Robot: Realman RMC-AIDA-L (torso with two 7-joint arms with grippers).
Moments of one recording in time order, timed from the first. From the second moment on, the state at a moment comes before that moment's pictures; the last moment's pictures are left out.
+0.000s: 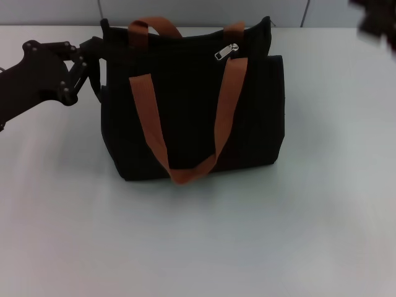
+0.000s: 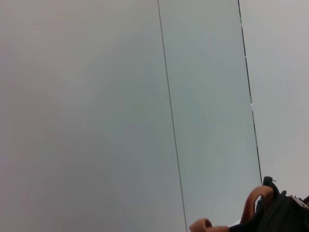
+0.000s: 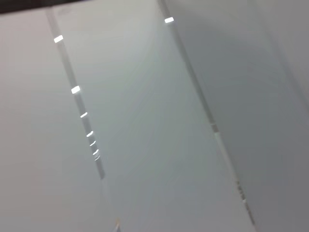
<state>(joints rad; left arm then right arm) -0.47 -2.04 0.48 0.52 1.72 1.56 -0.87 0.44 2.01 -0.79 -0.78 -1.38 -1.90 1.62</state>
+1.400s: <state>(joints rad) -0.43 -2.02 0.51 0.52 1.74 1.55 -0.94 0.40 2.06 -0.80 -0.38 -1.90 -1.78 0.70</state>
